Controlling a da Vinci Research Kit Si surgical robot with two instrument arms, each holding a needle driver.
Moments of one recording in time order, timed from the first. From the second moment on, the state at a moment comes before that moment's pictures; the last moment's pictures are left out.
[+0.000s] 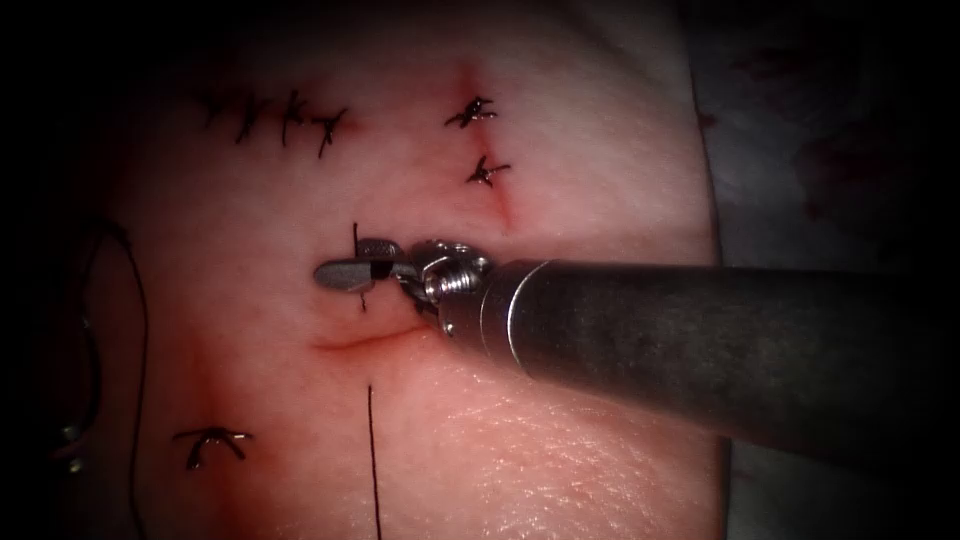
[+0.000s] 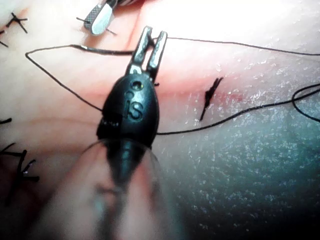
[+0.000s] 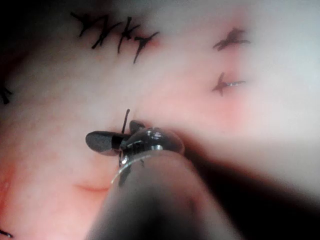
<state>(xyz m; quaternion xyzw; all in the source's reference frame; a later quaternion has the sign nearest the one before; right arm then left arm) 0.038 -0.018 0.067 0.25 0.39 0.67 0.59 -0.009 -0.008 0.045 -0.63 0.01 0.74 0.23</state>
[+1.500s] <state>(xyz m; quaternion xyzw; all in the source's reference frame) 0.036 -0.014 0.061 0.17 0.57 0.54 0.60 -0.009 -0.005 0.051 -0.63 0.00 0.74 0.24</state>
